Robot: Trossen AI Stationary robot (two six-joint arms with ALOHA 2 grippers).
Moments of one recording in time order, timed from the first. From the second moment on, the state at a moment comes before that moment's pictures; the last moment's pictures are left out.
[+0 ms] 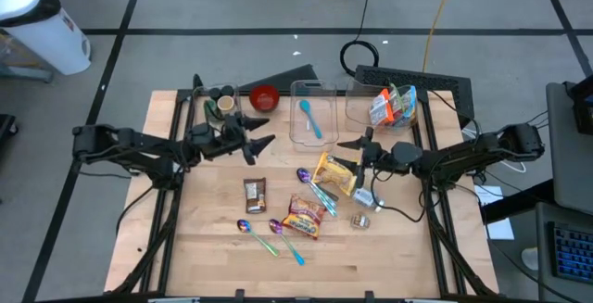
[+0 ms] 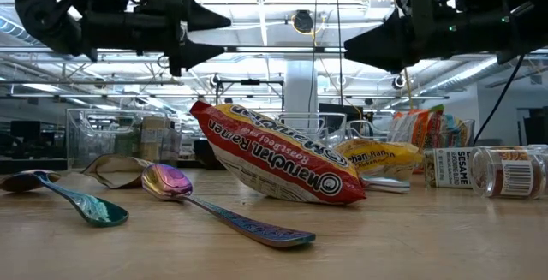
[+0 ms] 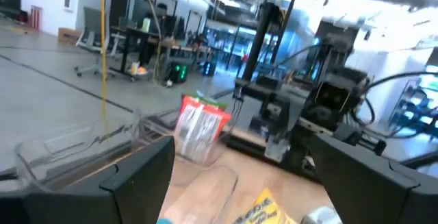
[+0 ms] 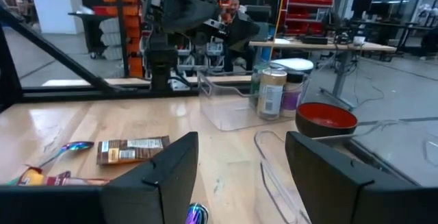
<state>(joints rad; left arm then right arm) 0.22 1.26 0.34 1.07 -0.08 -0.26 0.00 1.17 0.28 0.90 0.24 -0.03</state>
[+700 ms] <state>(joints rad) 0.12 1.27 0.34 1.07 0.13 -0.10 -0.01 1.17 0.28 1.05 0.19 0.03</state>
